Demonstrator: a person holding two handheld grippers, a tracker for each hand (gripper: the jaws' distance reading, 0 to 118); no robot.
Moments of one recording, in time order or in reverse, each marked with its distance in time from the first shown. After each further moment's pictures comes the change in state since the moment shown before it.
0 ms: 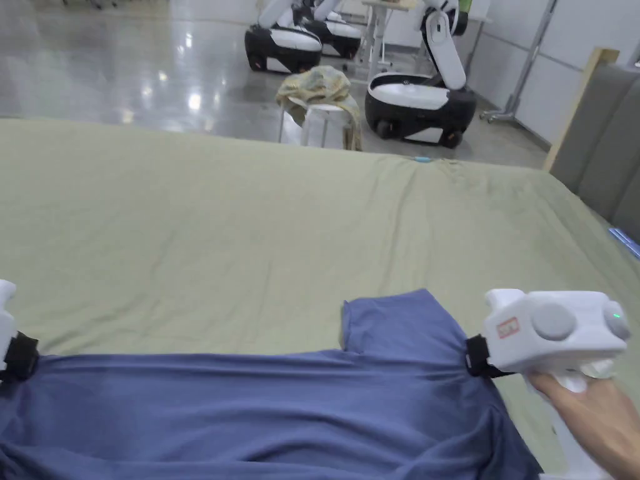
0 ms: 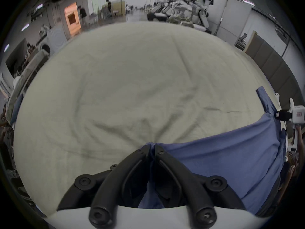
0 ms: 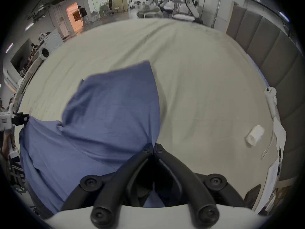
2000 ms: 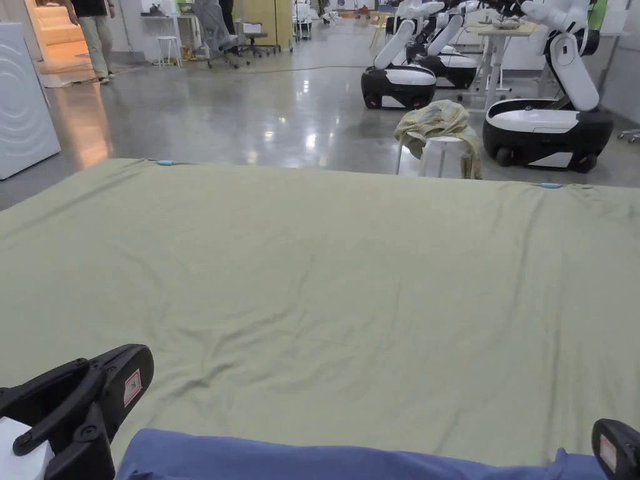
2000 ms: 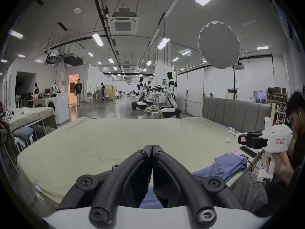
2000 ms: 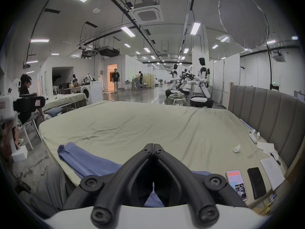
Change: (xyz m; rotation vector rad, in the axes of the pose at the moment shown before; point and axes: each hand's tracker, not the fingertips) left arm 0.064 -0.216 0.285 0.850 -0.146 -0.065; right arm -0.155 -0.210 0.228 0.756 0.138 0.123
